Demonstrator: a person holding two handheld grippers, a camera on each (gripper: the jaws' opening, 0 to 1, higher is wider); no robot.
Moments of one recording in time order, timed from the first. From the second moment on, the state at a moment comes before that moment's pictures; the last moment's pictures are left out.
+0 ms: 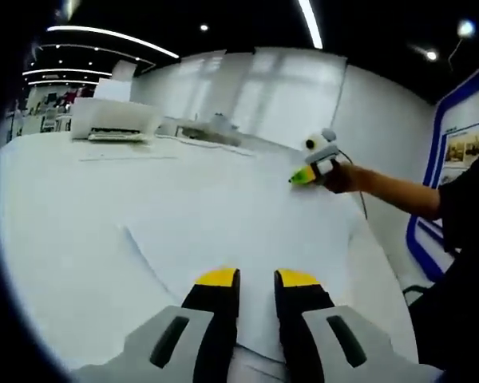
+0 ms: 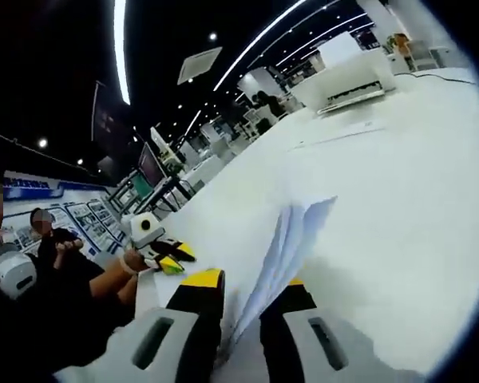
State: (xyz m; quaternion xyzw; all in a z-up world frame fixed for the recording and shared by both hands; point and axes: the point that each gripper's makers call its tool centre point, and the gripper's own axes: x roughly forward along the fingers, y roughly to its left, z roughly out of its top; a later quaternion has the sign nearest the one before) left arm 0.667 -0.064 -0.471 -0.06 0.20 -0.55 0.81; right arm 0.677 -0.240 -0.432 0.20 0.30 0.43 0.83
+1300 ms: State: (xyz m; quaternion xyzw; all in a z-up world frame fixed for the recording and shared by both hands) left arm 0.665 -0.068 -0.470 -0.07 0.19 -0.55 0.81; right arm 0.648 -0.205 -0.482 0.02 0.22 0.36 0.91
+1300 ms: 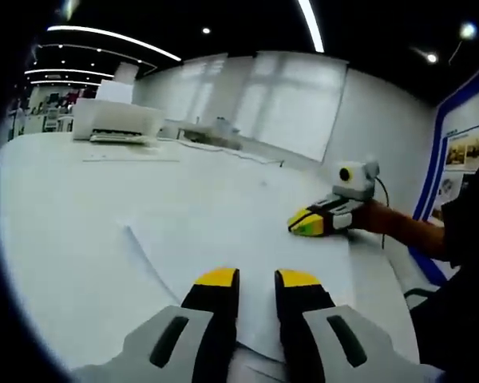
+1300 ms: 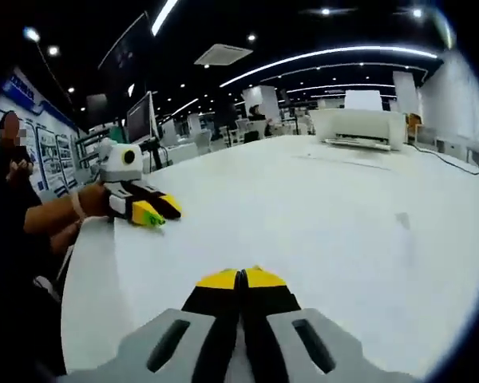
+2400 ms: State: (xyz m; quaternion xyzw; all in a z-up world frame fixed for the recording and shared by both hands) left arm 0.616 -0.016 -0.428 -0.12 0.14 -0.51 0.84; right arm 0.606 -0.249 -0.424 0.04 0.13 0.31 0.94
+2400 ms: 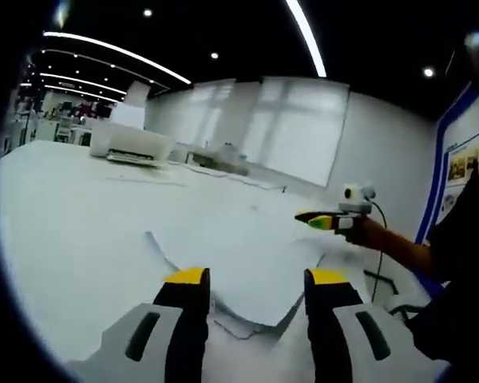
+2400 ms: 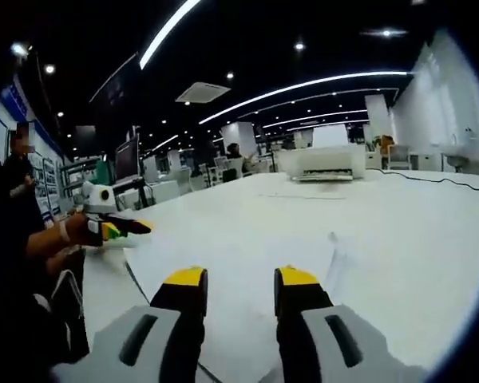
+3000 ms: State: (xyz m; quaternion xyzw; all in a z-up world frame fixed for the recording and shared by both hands) left arm 0.556 0.067 -0.426 -0.11 0.15 -0.40 0.90; right arm 0.541 -0.284 -0.406 0.04 0.13 0.29 0.95
